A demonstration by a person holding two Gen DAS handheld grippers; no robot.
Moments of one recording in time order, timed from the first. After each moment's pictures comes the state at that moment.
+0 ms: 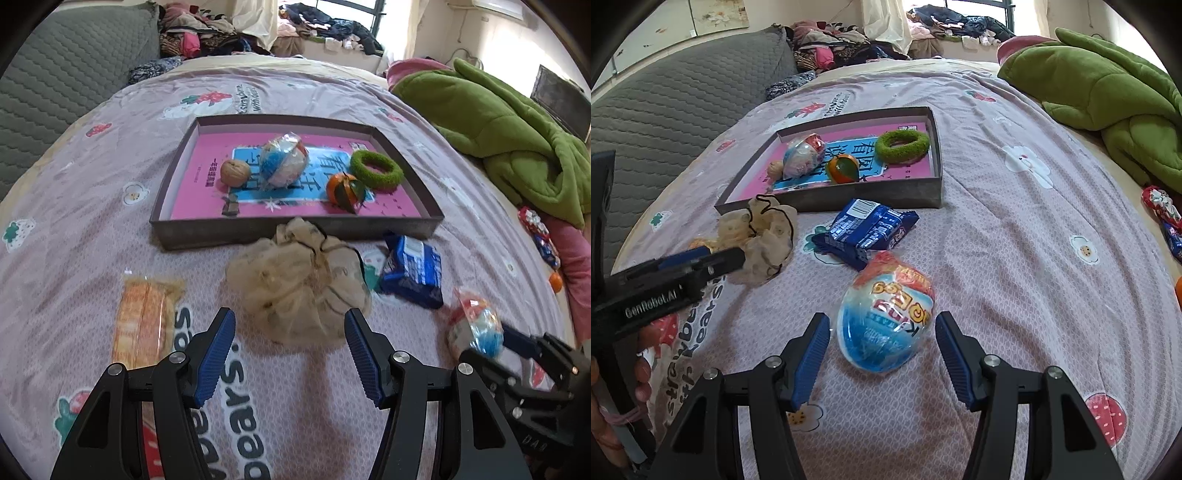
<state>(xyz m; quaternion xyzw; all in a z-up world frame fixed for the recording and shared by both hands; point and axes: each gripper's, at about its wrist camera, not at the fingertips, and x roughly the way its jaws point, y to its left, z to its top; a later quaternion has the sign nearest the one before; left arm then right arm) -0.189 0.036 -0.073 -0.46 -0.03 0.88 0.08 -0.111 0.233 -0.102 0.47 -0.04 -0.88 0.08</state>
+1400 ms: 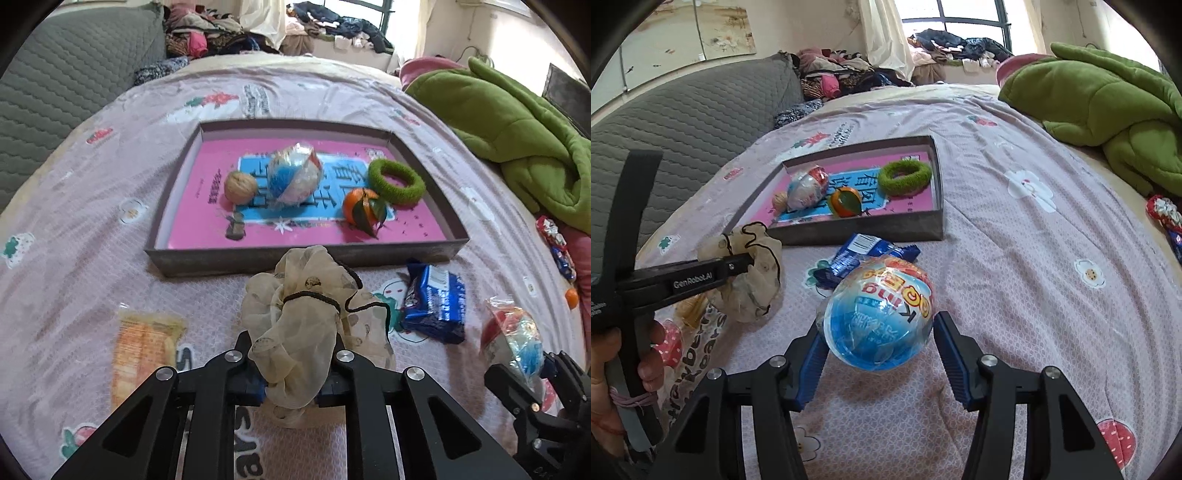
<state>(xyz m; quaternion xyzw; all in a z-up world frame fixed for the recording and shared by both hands) -0.219 0.040 -0.074 -0.46 -0.02 0.89 0.06 -0.115 0.240 -0.098 0.41 -0.06 -0.91 0.09</state>
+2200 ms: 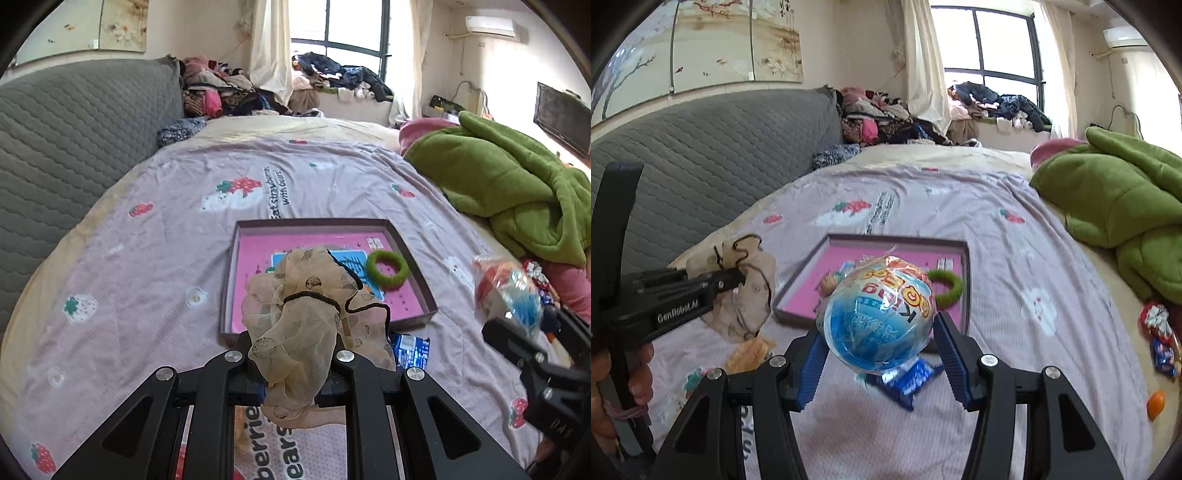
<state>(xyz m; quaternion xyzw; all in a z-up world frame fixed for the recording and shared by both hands) -0.190 0.012 0.047 -0.37 -0.01 0.93 0.04 -0.133 0.213 0.014 0.32 0.00 -0.94 0.14</state>
